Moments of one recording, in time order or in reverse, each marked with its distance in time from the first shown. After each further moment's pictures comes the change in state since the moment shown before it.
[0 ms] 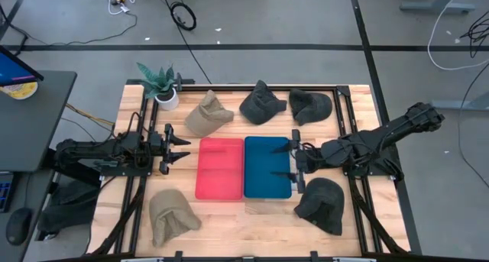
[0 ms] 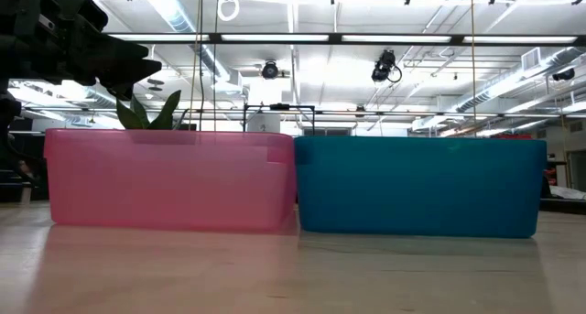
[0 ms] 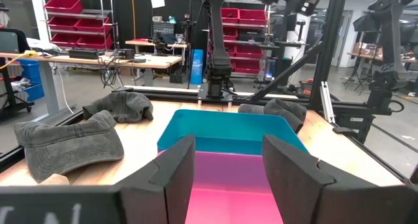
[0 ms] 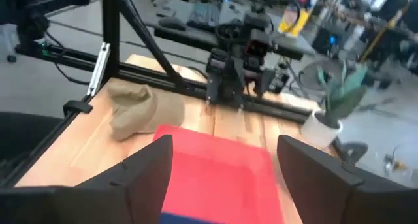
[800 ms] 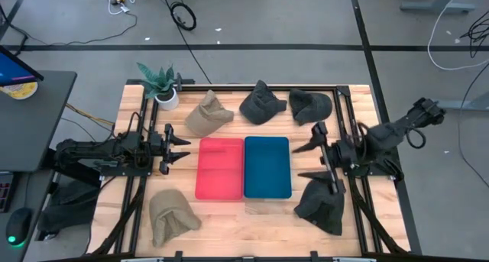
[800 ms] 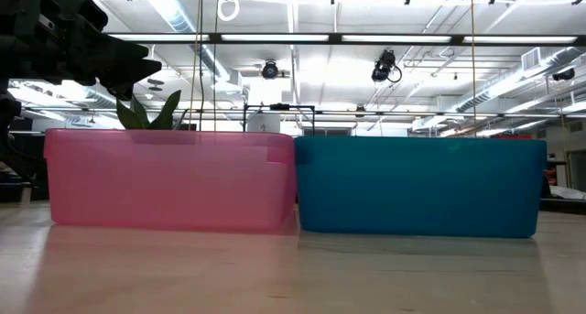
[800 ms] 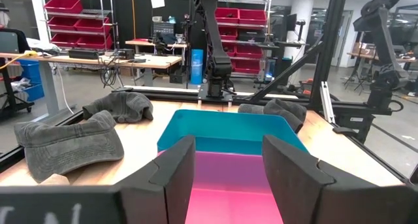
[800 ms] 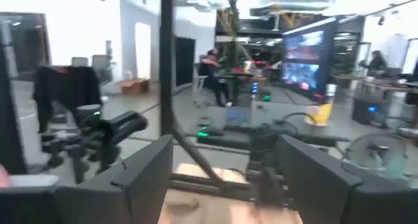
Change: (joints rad) left arm 0.000 0.000 0.000 0.000 0.000 0.000; right arm 0.136 -0.146 0.084 0.153 -0.024 0.075
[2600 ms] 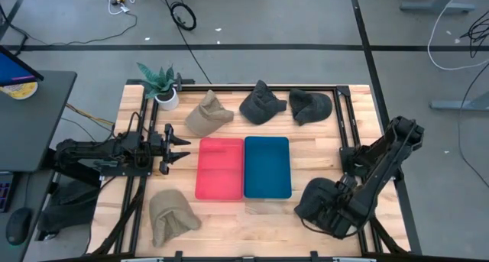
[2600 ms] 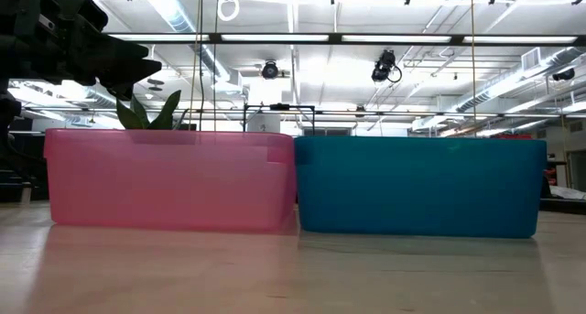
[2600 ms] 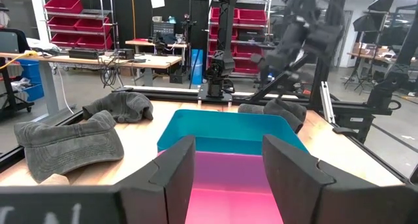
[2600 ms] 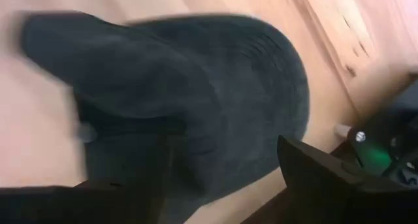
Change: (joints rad) left arm 0.000 0.000 0.000 0.000 0.000 0.000; right arm 0.407 0.559 -0.018 -1.304 -0.196 1.660
